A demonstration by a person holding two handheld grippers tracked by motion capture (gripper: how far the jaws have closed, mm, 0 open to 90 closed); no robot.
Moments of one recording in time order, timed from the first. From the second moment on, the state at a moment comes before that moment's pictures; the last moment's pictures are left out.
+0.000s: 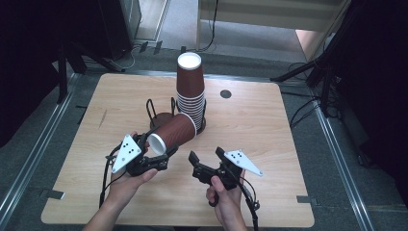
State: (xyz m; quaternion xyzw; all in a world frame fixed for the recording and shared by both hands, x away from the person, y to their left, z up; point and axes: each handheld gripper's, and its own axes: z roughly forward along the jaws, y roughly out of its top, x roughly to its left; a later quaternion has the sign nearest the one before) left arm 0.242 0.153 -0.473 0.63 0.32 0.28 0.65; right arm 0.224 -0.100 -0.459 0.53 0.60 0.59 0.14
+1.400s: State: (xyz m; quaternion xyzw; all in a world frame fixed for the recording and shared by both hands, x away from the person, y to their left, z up) left arm 0.235 0.129 -0.482 0.65 0.29 0.26 0.65; right arm 0.234 -0.097 -0.471 0.71 0.27 0.63 -0.17
